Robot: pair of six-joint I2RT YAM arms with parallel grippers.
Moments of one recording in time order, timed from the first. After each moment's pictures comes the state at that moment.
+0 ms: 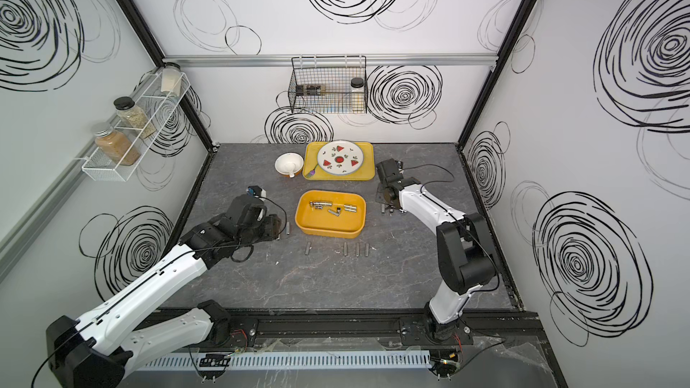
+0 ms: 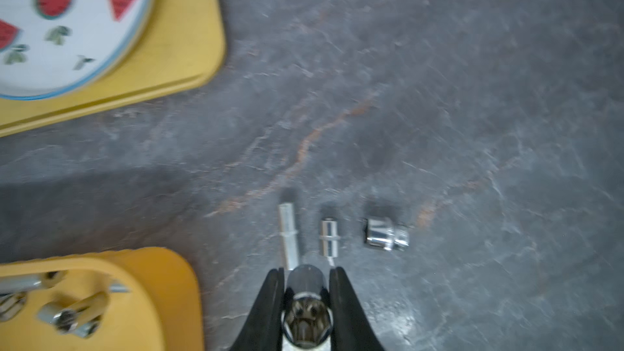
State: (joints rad) left arm -0.53 1.03 0.87 -0.71 -0.18 -0.53; right arm 0.34 1.67 1.14 -0.53 0.28 0.56
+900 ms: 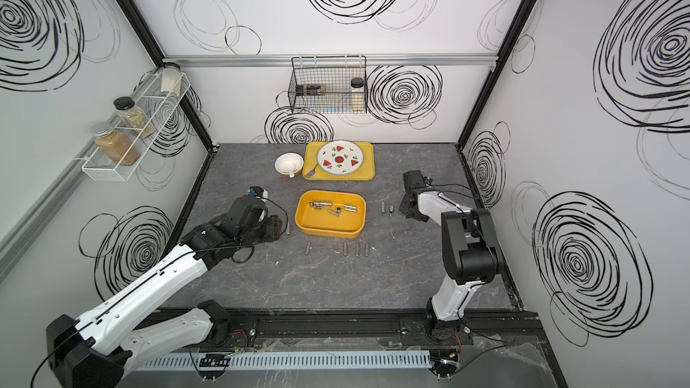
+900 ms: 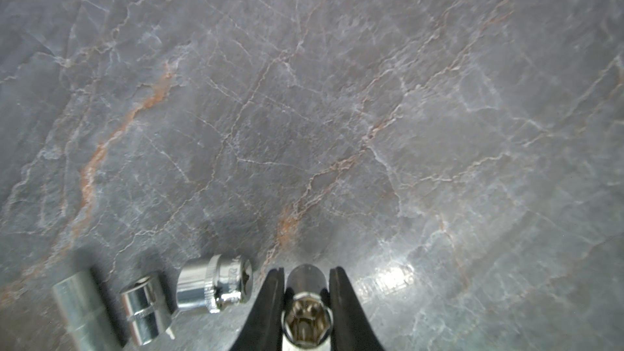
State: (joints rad) left arm -0.56 1.03 0.87 -0.71 -0.18 -0.53; right arm 0.14 1.73 1.02 -0.45 0.26 0.60
